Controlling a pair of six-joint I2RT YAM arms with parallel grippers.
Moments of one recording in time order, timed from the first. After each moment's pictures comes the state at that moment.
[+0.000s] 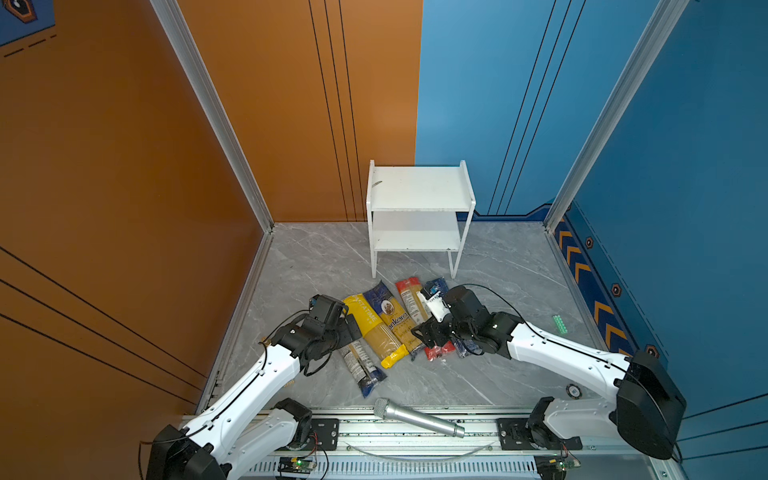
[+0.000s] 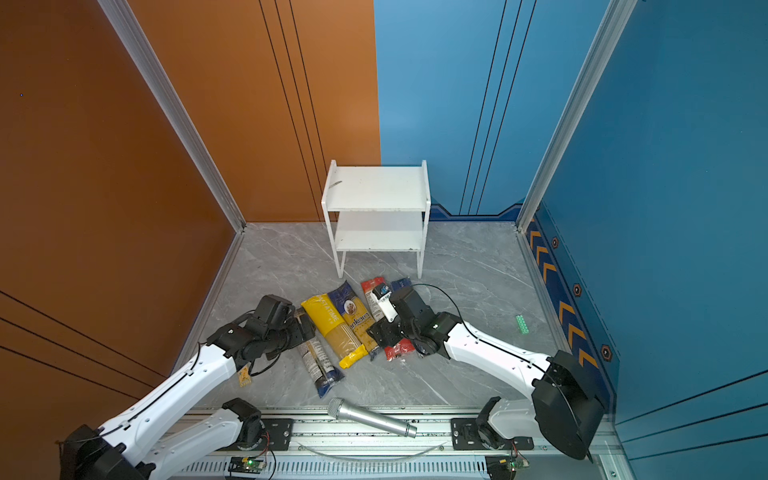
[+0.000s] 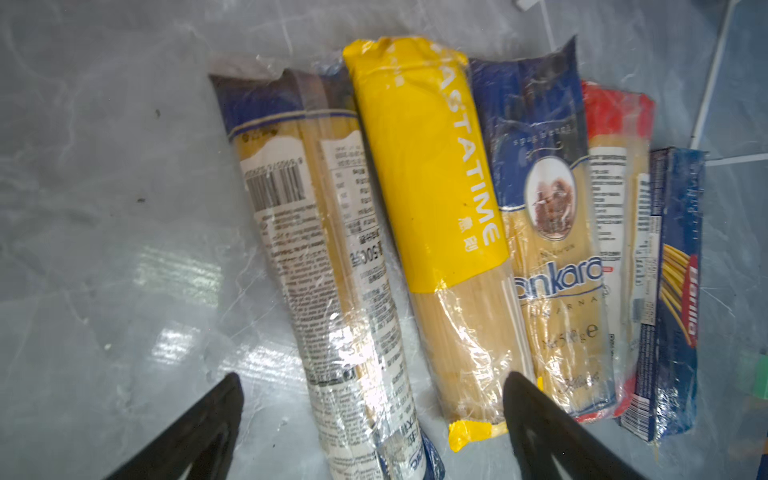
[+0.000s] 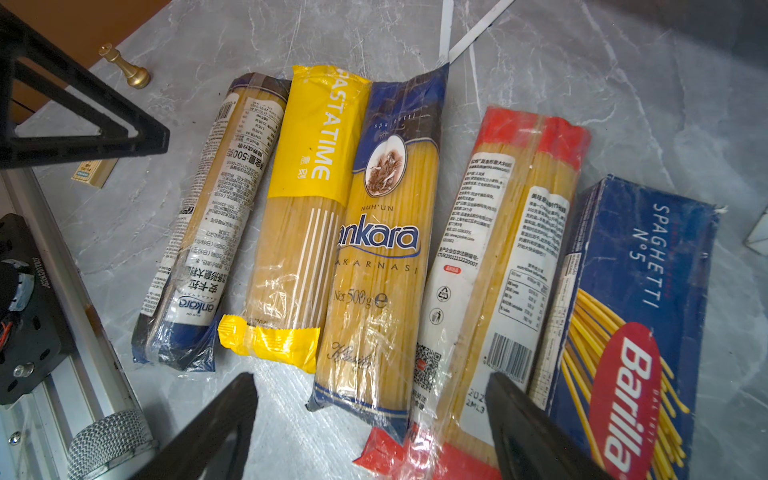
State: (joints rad) left arm -0.45 0.98 0.68 -0.77 -0.06 -0.92; right arm 0.81 1.33 0.84 -0.27 -0.10 0.13
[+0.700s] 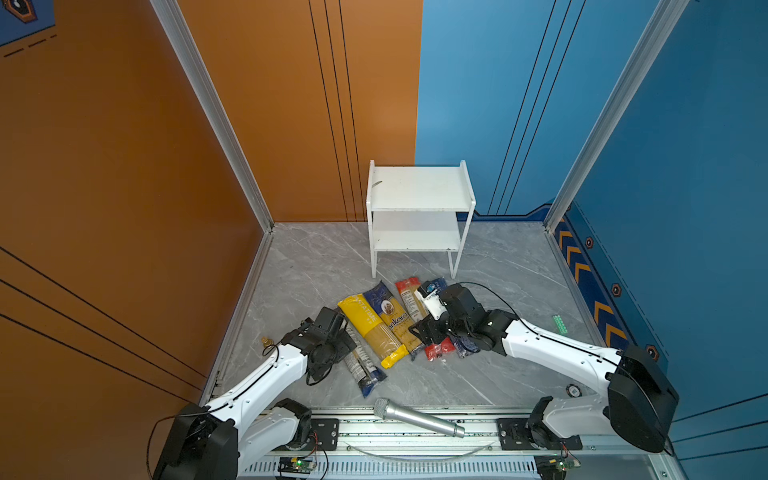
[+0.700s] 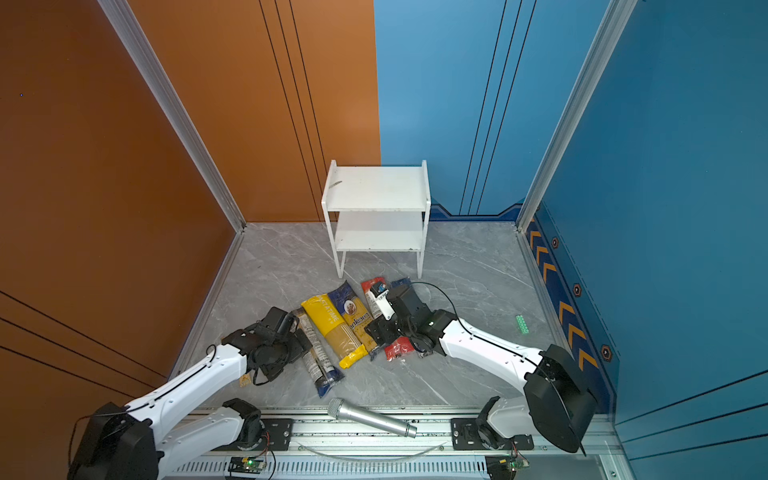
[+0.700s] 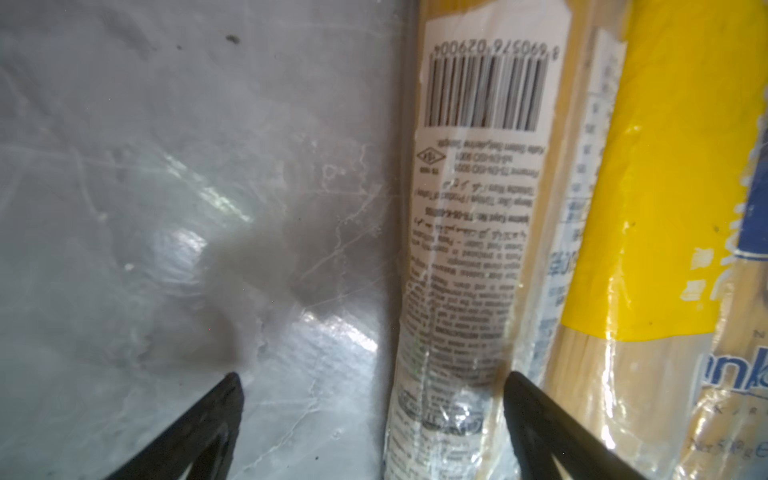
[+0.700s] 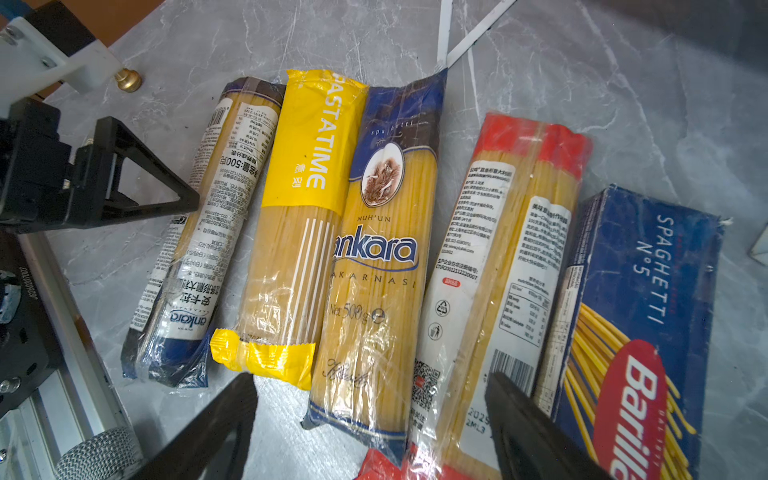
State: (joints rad) left arm -0.40 1.07 0.53 -0.68 -0.03 -1.12; right arm 0.81 1.36 0.86 -0.25 -0.09 0.13
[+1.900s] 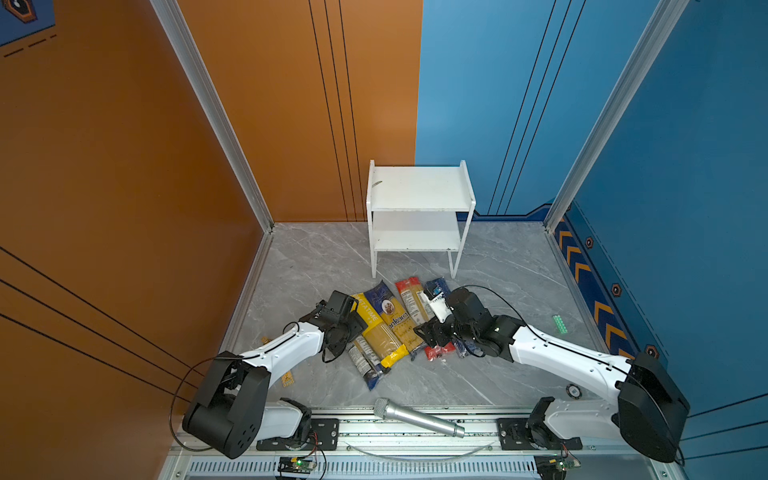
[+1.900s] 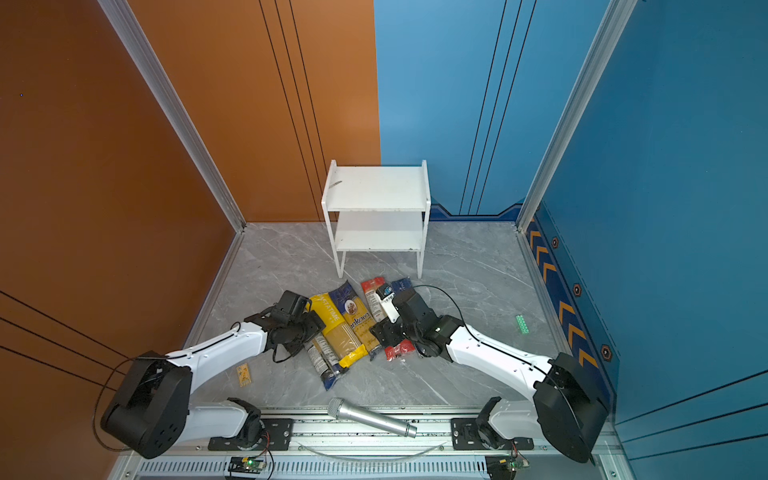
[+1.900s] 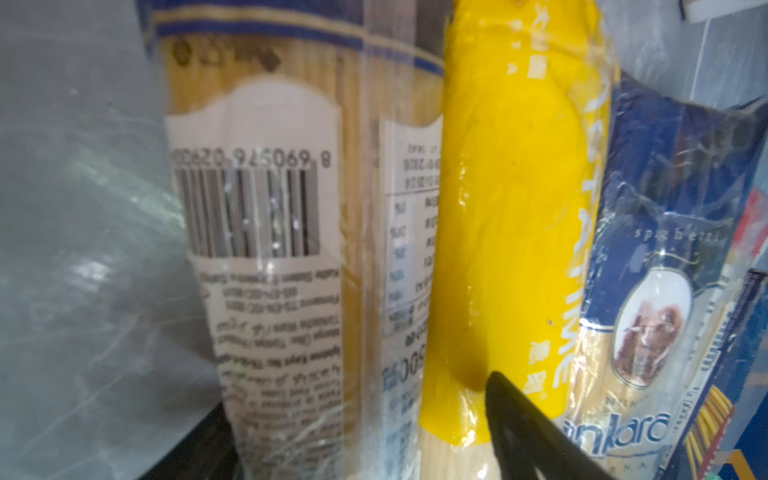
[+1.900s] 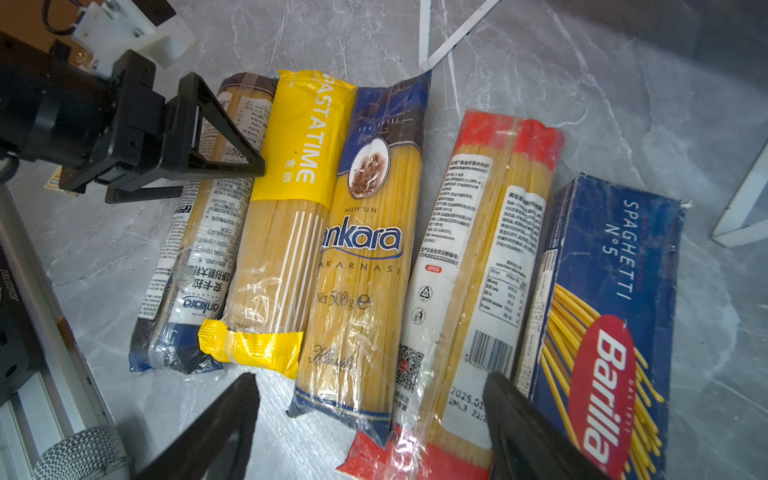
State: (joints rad) left arm -0.40 1.35 0.62 -0.39 0.03 -1.12; right arm 0.80 1.29 0.78 -0.21 -0.06 0.13
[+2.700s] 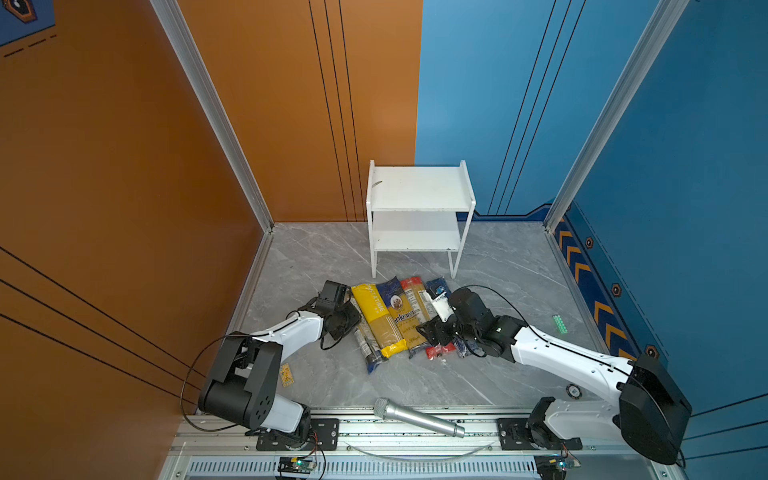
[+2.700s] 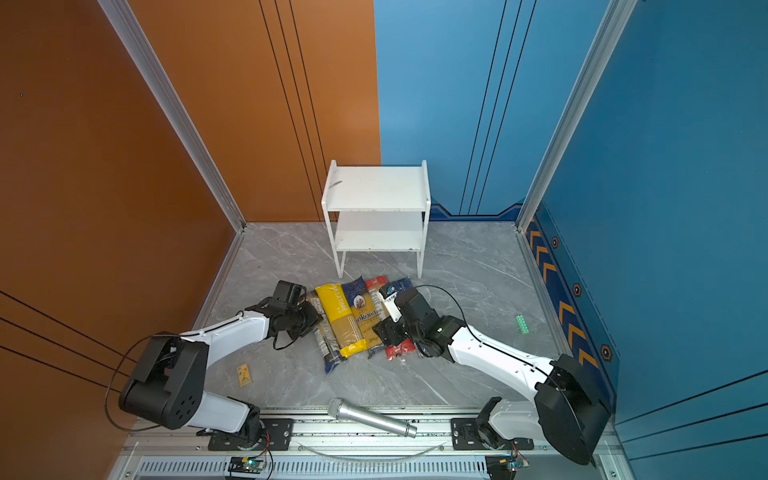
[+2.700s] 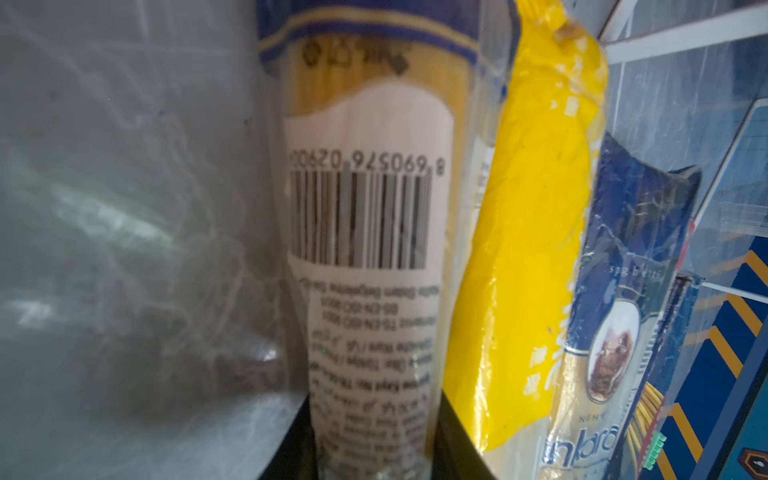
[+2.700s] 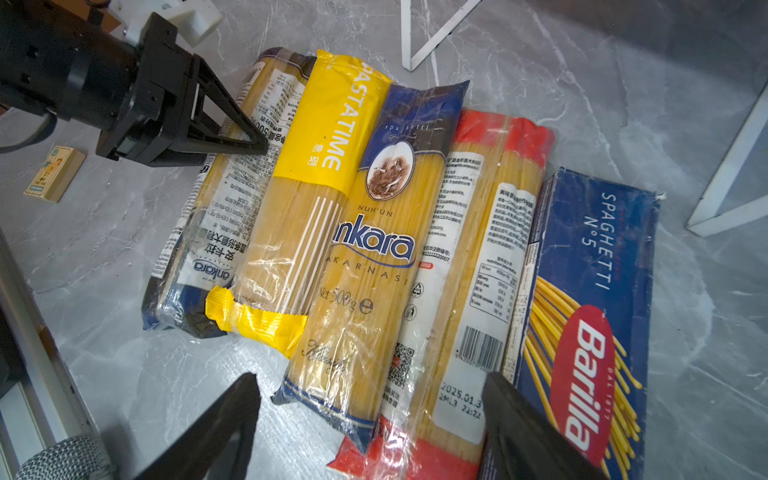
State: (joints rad) left arm -0.27 1.49 0.69 -0.26 0.18 -0.97; right arm 0.78 1.29 0.77 -0.21 -0.04 0.13
